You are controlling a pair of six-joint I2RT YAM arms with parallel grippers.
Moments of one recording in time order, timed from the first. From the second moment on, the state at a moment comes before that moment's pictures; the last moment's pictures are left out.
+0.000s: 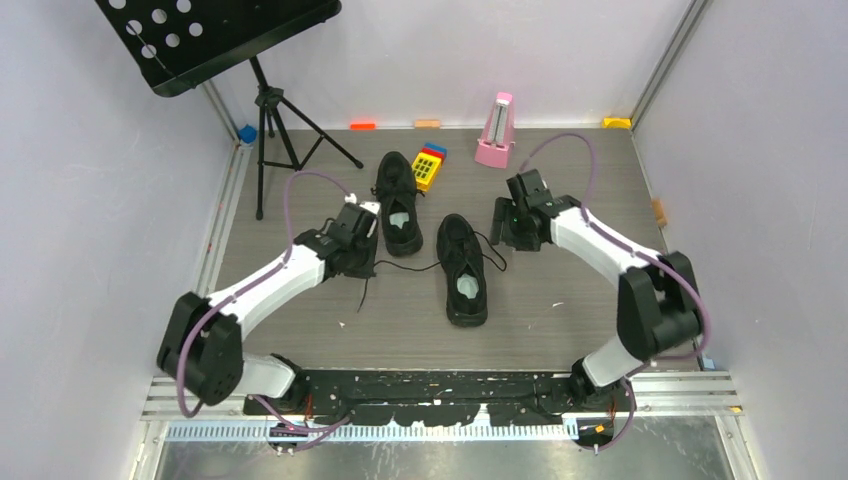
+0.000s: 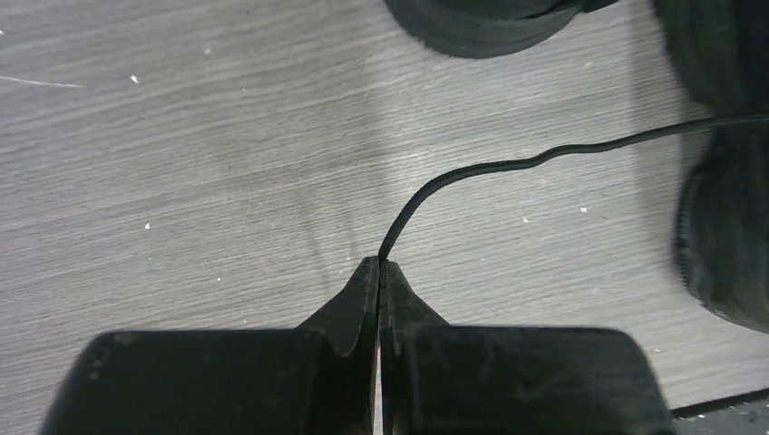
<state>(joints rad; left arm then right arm) -0.55 1.39 0.89 -0.55 -0.10 -0.34 0.38 1.51 1.04 -0.55 0.07 0.54</state>
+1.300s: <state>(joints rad) -0.79 1.19 1.14 -0.61 0.07 -0.42 0.37 1.53 1.02 -0.42 0.17 0.43</state>
